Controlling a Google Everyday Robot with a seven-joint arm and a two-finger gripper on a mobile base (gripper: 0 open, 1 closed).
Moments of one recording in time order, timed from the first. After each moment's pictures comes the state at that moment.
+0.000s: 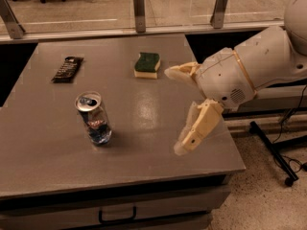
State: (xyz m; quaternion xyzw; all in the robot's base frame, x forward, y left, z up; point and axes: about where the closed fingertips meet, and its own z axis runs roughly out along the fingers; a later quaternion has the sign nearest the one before) arm 0.424 -0.035 0.931 -0.66 0.61 0.27 0.34
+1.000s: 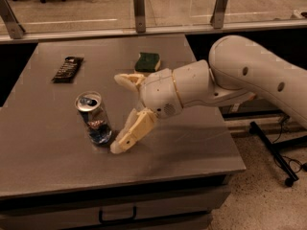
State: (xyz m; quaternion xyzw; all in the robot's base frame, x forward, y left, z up) arm 0.450 0.082 0.900 -0.63 0.54 0.37 0.42
